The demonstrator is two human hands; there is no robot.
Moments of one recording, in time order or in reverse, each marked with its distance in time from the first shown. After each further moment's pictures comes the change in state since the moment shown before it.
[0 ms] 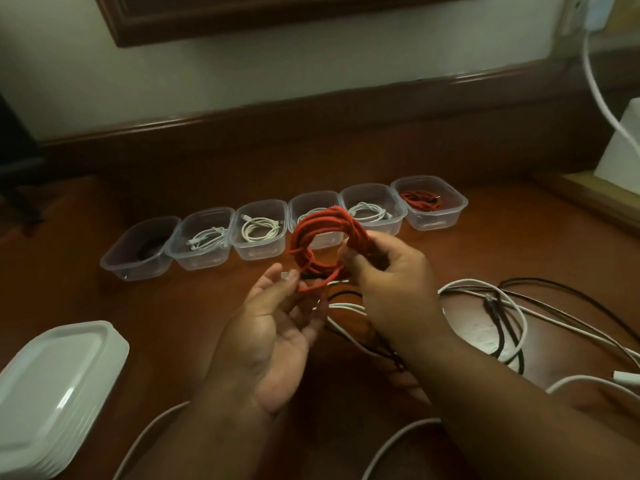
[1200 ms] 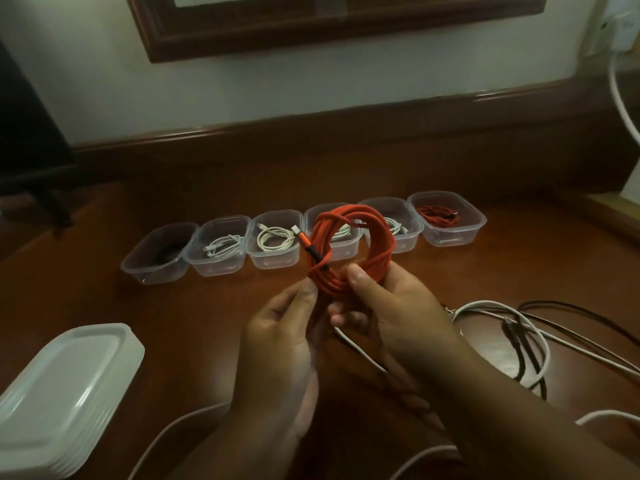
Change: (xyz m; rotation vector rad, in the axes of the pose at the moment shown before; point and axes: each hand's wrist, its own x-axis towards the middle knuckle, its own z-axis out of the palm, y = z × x) left_hand -0.006 -0.013 0.004 0.225 -0.002 0.334; right_hand -0.010 -0.028 0.008 0.549 -0.263 0.457
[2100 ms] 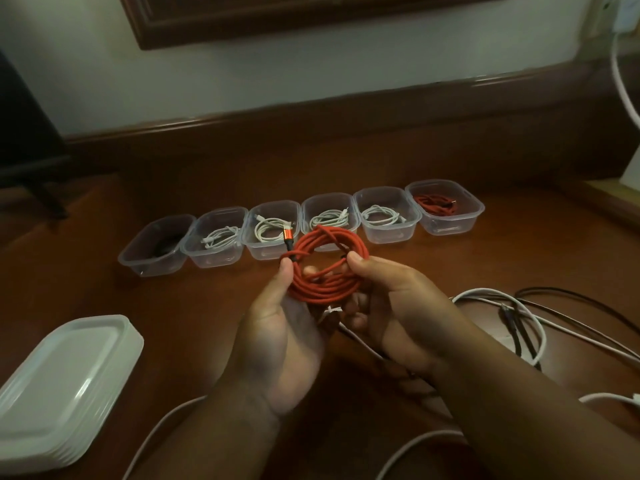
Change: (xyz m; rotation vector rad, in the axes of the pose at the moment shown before) left_hand 0.007 0.010 -0.007 -0.104 -0.212 -0.281; right_hand 0.008 0.000 -0.013 0.061 -0.083 0.217
